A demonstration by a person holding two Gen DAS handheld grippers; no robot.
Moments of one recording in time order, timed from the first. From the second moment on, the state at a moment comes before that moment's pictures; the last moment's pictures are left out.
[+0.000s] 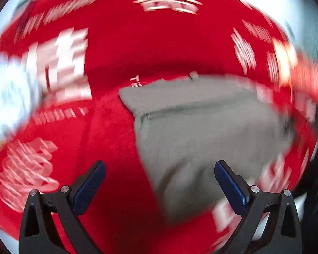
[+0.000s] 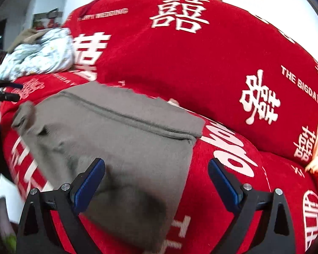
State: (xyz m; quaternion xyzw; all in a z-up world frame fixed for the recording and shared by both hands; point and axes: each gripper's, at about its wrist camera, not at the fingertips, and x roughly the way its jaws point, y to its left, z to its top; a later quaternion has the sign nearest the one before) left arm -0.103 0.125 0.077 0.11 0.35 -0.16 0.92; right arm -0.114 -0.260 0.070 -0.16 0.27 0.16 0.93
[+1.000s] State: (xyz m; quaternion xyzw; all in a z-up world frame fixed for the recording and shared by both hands) left arm -0.007 0.071 0.052 0.09 0.44 -0.27 0.85; right arm -0.050 -0.228 0.044 -0.15 0.39 0.36 0.83
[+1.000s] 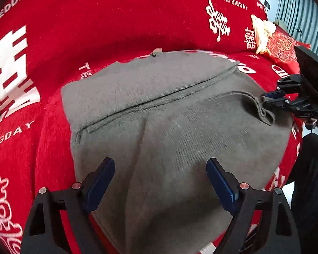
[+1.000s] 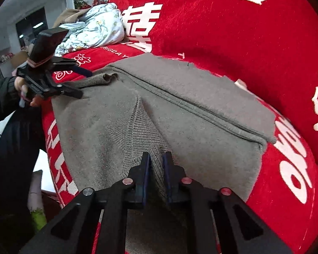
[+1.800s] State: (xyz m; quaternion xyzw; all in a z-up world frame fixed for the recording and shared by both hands) left arm 0.030 0.089 0.037 -0.08 0.49 -0.27 0.83; right arm -0.038 -0.259 0.069 0.01 0.38 0.33 0.87
